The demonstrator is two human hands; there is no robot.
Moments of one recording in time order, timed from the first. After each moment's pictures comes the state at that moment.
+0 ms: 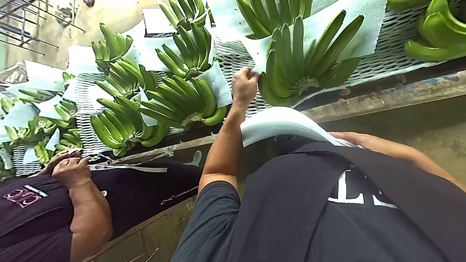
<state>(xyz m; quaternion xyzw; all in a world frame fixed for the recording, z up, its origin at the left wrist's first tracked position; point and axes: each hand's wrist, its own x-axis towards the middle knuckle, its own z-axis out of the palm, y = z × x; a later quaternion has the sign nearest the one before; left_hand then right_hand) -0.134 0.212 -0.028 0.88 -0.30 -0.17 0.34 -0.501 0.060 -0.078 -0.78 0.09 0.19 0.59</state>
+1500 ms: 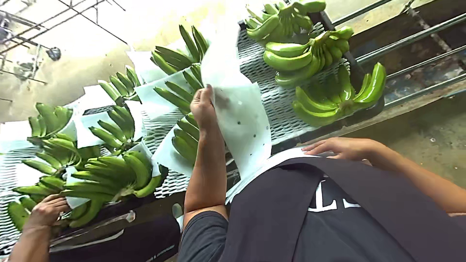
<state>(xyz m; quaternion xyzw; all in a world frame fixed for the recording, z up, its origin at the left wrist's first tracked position) -0.247 -0.056 0.021 0.71 -0.18 -0.12 0.67 -0.574 -0.225 -0.045 -0.80 -0.01 0.20 0.57</state>
